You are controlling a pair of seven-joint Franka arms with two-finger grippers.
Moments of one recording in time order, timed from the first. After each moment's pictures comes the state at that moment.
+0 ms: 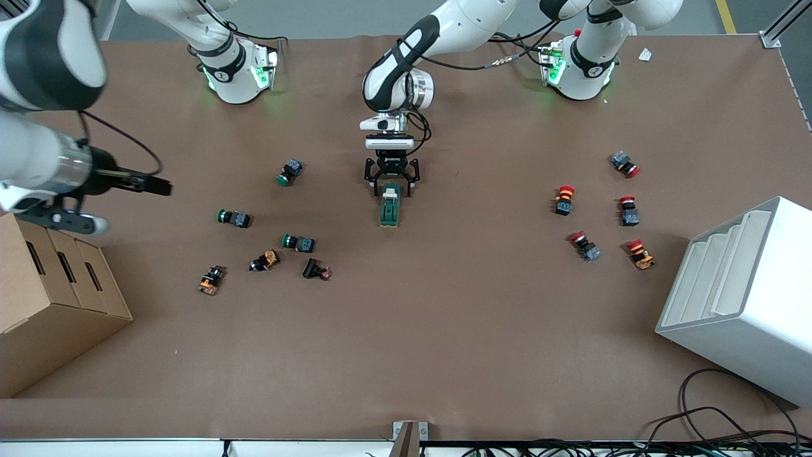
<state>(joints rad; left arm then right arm) -1.01 0.81 -0.24 -1.82 1.68 2.14 -2.48 0.19 0.14 -0.08 -1.60 0.09 1.51 0.42</state>
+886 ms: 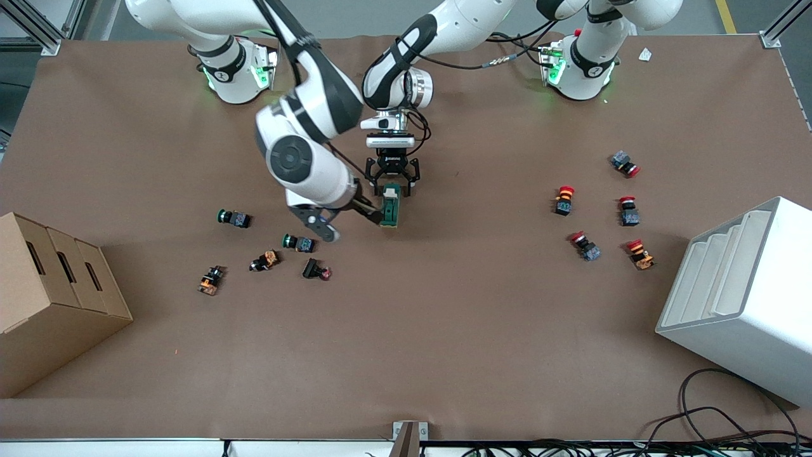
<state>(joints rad) -1.04 0.83 -0.23 -1.82 1.70 2.08 -2.52 0.70 0.47 -0.07 -1.69 0.37 2.07 1.17</state>
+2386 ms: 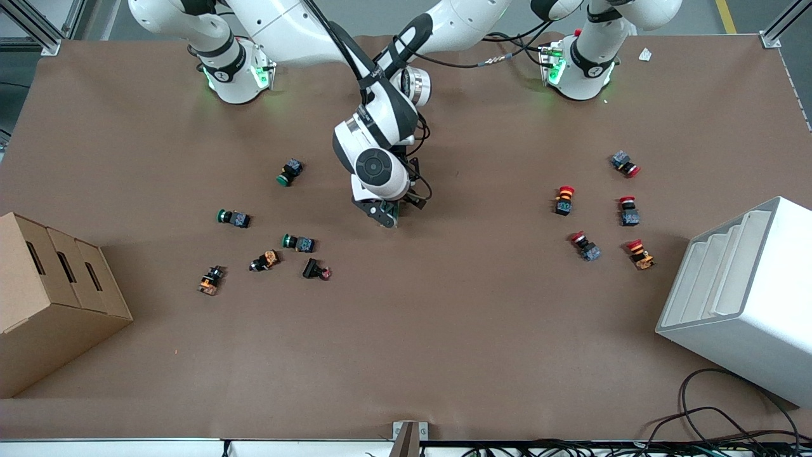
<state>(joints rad) -1.07 0.85 -0.22 -1.81 1.71 2.04 -2.55 0.88 0.67 -0.07 -1.70 0.44 2.24 1.18</state>
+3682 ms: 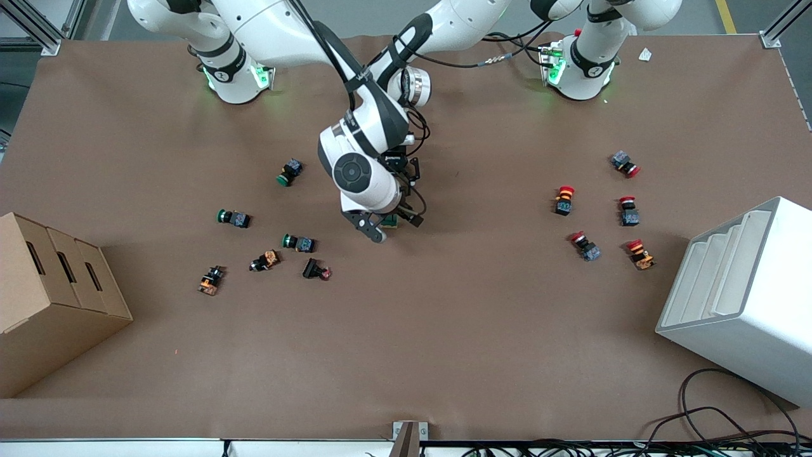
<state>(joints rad) -1.07 0.85 -0.22 -1.81 1.71 2.04 -2.55 0.82 0.65 -0.09 -1.64 0.46 2.26 1.18</state>
